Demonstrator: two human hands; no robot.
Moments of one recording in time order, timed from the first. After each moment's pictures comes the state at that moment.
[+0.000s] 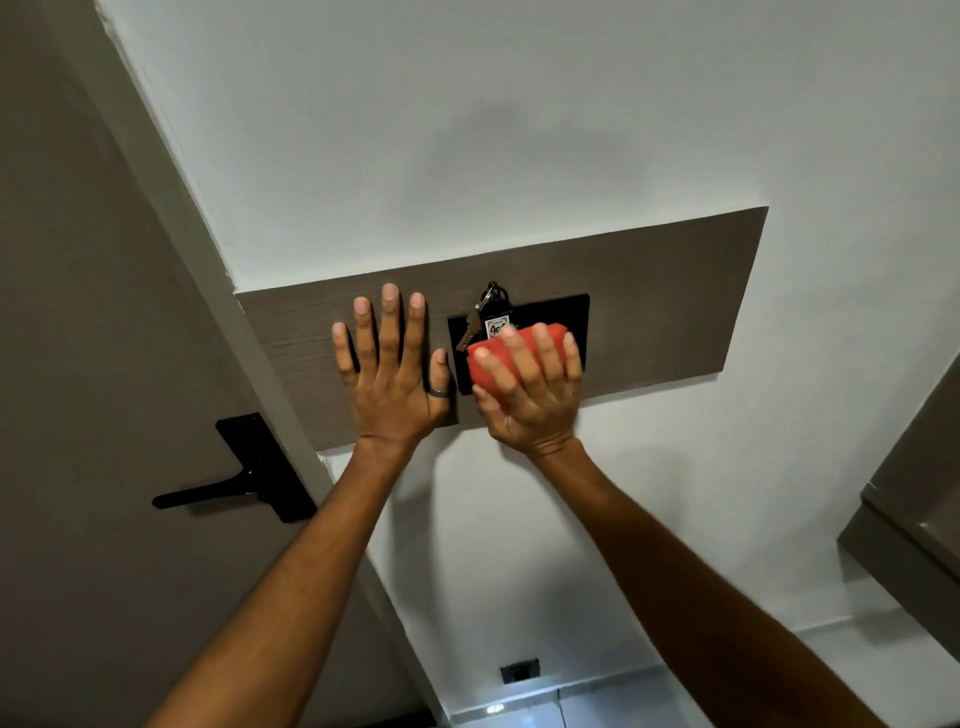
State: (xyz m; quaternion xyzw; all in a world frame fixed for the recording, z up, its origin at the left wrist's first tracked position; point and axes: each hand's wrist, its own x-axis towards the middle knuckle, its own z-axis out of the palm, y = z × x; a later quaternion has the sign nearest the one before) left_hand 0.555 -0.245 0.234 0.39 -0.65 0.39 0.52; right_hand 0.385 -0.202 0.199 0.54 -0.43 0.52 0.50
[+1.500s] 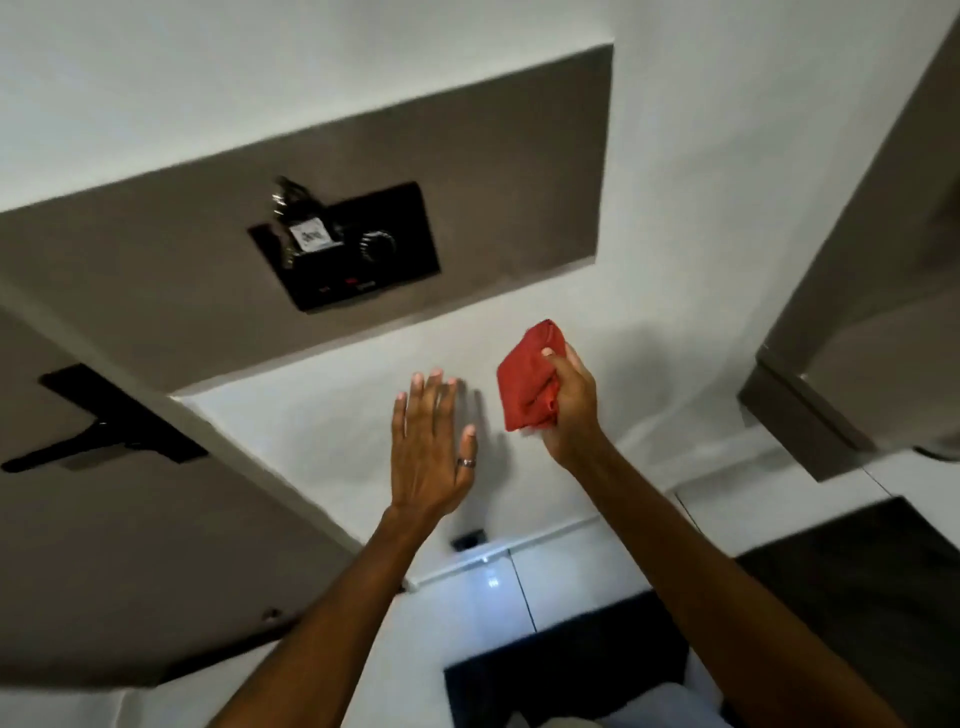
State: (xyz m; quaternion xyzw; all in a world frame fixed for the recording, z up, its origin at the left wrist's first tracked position) left_hand 0.463 -0.104 0.074 0.38 -0.86 0.07 0.33; right_hand 0.279 -0.059 0.127 0.16 -0.42 0.75 -0.48
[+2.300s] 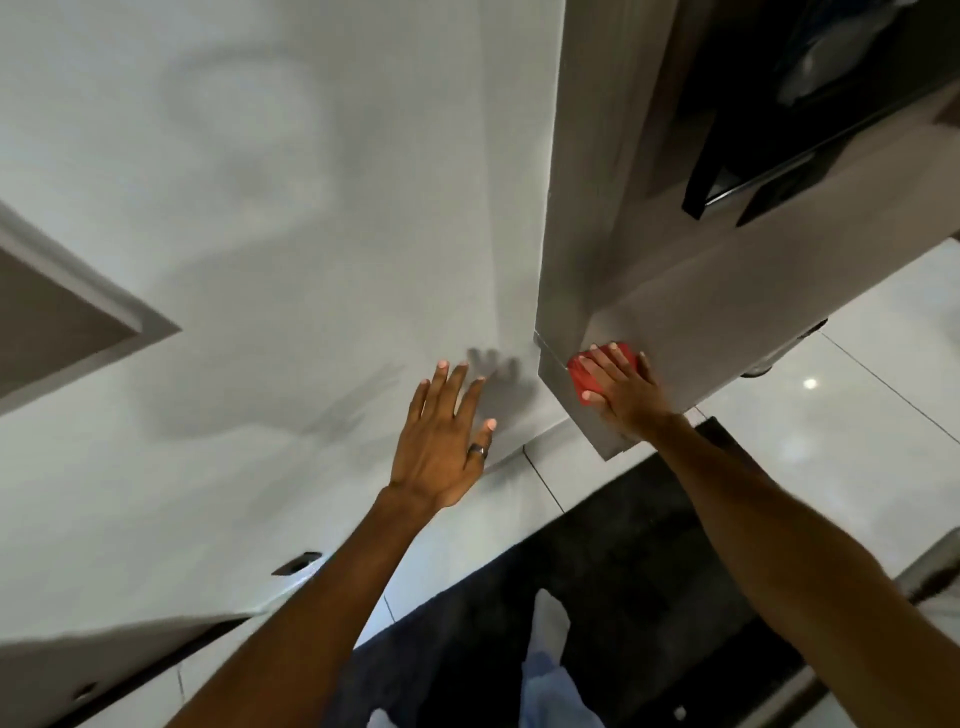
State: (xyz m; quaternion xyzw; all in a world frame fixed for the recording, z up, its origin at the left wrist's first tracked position) left_hand 0.059 -0.025 0.030 0.29 -0.96 -0.08 0.00; right_hand -0.230 0.099 -0.036 0.53 -0.83 0.03 -0.16
